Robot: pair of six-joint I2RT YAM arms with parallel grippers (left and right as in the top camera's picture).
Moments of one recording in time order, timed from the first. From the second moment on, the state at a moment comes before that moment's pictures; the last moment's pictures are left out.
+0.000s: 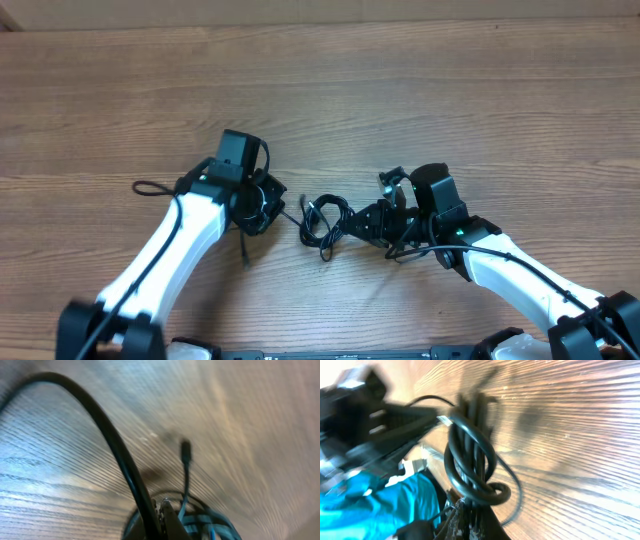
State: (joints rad) left arm -0.28 1.46 0.93 -0.68 0.28 -1.19; right arm 0.44 1.41 0.57 0.03 -0.80 0.90
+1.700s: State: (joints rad) left arm -0.77 1.53 0.93 -0.57 -0.12 -1.19; right arm 0.44 1.40 0.57 -0.03 -0.84 1.14
